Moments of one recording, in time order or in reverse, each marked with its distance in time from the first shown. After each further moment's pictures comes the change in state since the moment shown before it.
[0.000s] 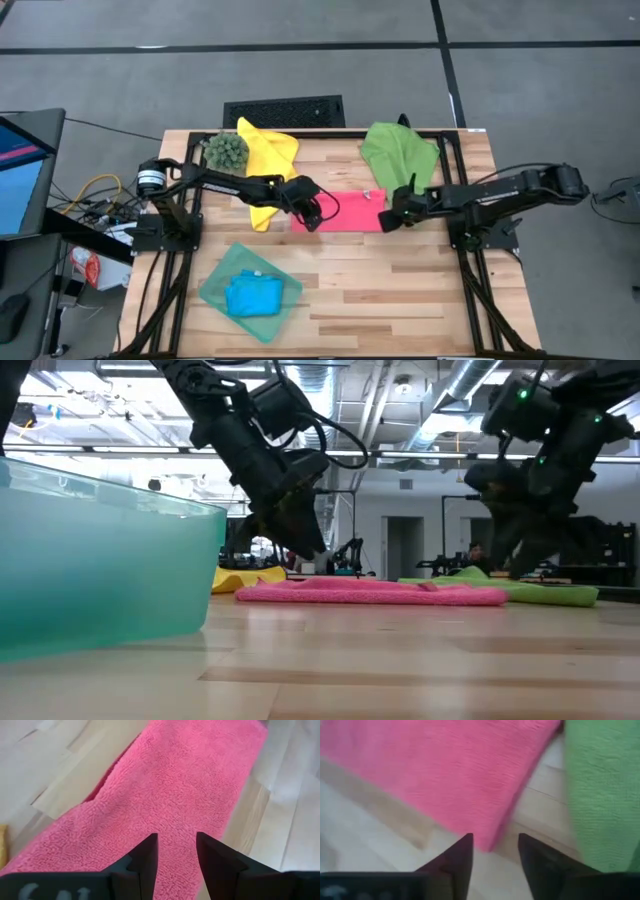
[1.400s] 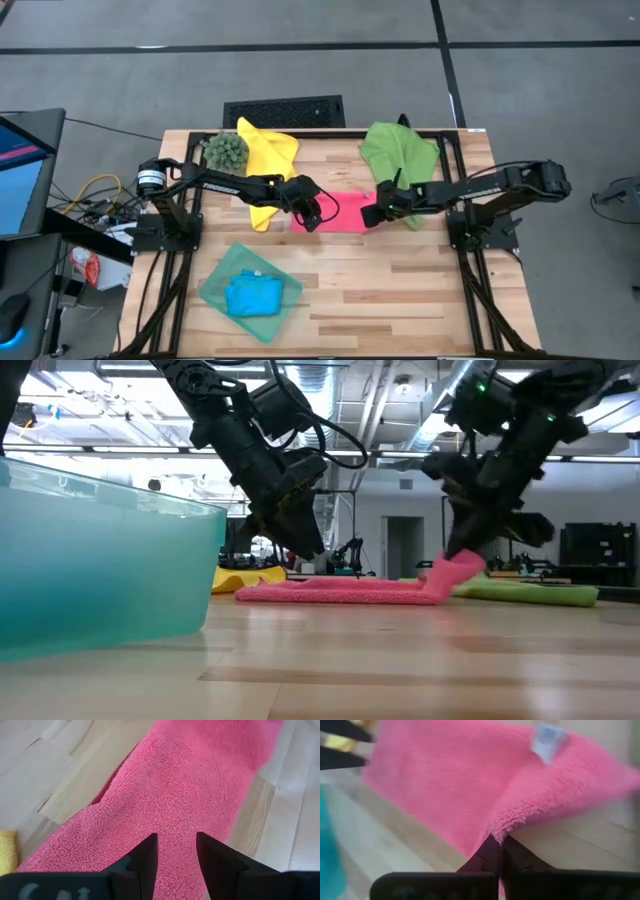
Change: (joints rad) left arm 0.001 0.000 0.000 -0.003 -0.010 0.055; right arm -0.024 0.178 0.137 0.165 0.034 -0.088
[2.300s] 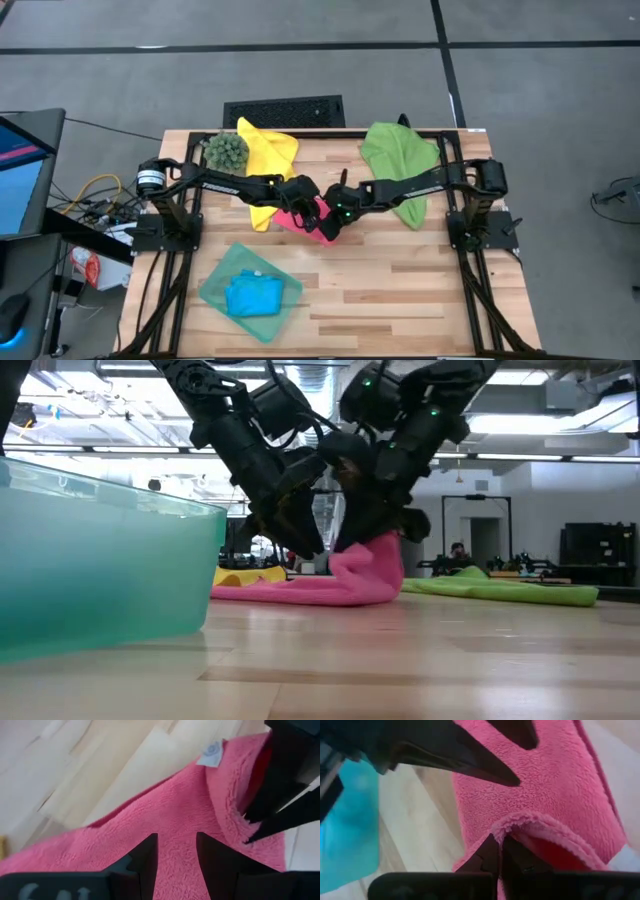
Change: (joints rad) left arm 0.002 -0.005 0.000 -0.019 0.003 0.009; right arm 0.012 0.490 0.510 -0.007 -0.196 -0.368
